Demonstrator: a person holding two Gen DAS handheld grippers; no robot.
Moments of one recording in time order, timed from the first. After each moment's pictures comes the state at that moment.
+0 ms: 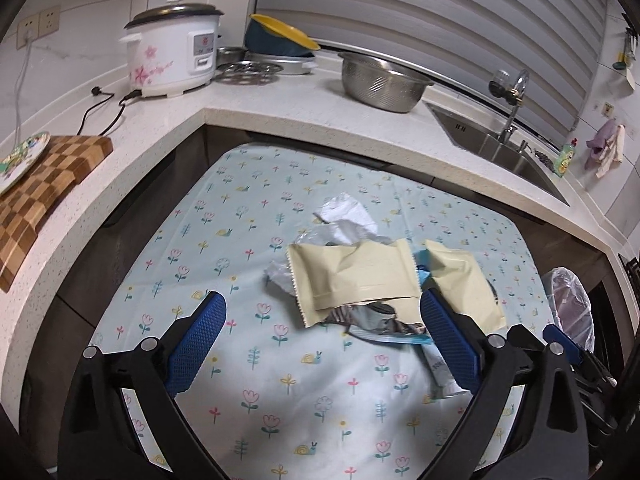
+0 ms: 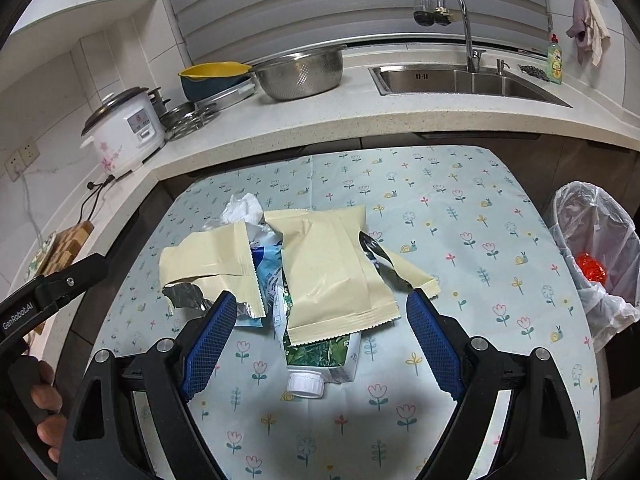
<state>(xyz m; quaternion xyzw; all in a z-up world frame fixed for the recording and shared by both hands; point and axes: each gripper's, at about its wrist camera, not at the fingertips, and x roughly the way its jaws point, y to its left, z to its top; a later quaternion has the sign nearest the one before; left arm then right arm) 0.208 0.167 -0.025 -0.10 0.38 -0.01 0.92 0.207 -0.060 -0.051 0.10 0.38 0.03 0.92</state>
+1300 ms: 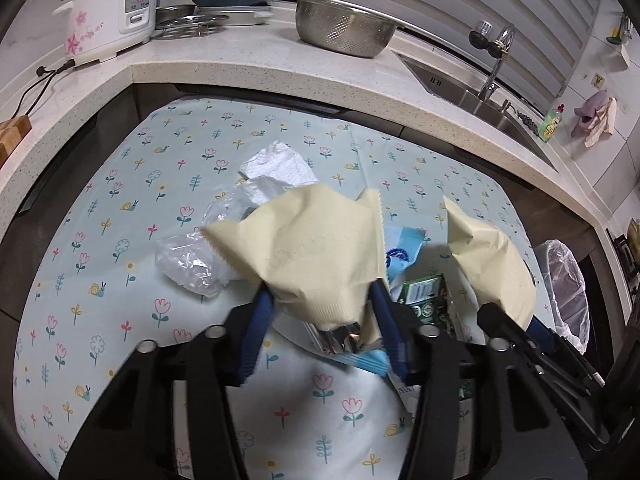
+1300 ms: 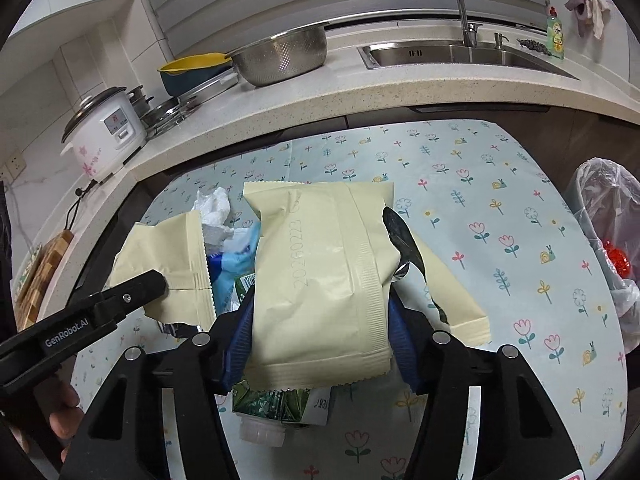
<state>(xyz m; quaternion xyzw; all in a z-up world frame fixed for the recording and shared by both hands) 0.264 0.102 -0.075 -0.10 0.44 -0.08 0.89 0.242 -0.091 -0.081 0.13 0.38 0.03 0.91</state>
